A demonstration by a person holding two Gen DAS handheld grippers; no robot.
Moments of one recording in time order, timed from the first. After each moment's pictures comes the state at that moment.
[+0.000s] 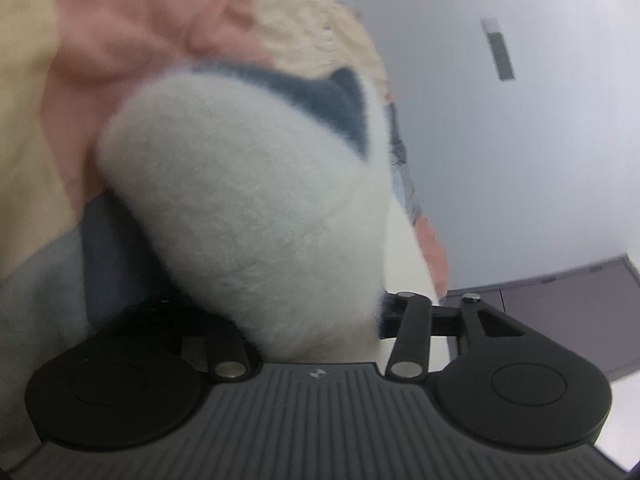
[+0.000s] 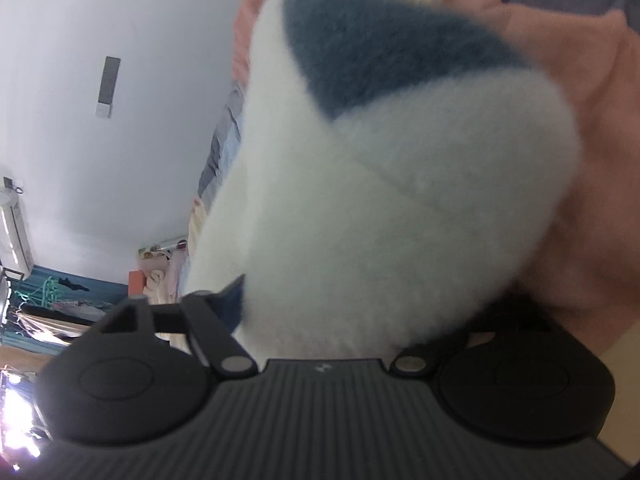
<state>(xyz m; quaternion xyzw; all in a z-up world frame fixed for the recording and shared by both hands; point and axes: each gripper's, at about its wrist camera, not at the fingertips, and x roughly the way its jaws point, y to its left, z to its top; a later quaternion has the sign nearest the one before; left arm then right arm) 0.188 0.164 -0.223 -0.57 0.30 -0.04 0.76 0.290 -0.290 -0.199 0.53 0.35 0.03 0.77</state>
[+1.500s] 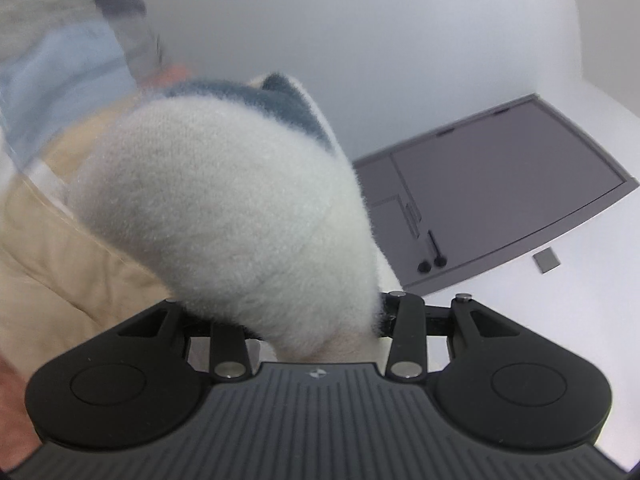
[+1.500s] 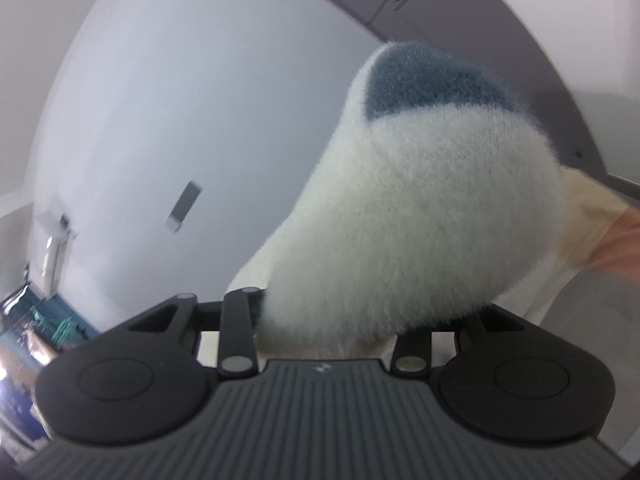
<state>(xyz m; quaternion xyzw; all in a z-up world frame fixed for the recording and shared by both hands) 0.355 -0.182 -0.047 -0.48 0.32 -0.27 0.77 0.301 -0.604 -0.038 0.42 0.13 0.02 0.90</state>
